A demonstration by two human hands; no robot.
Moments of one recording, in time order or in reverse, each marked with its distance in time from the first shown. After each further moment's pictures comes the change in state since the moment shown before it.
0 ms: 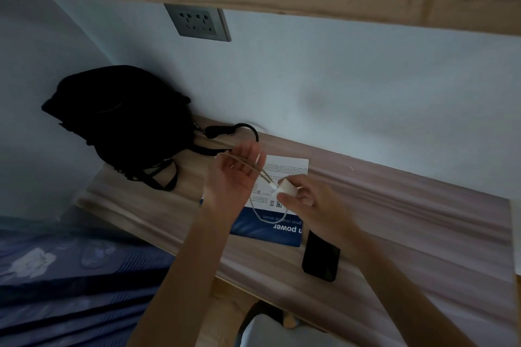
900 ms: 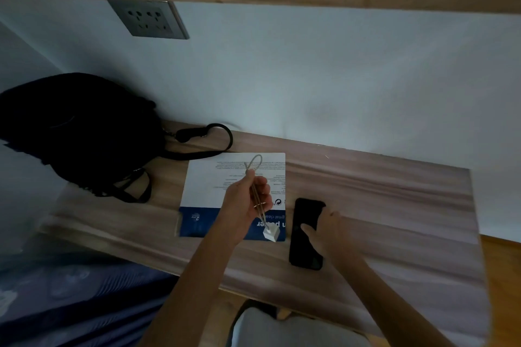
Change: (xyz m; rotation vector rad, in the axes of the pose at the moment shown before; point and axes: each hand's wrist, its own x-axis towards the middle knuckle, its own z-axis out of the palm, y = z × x) left_hand 0.003 -0.055 -0.023 0.861 0.103 -0.200; right_hand -0.023 0.114 0.000 -0.642 0.114 0.661
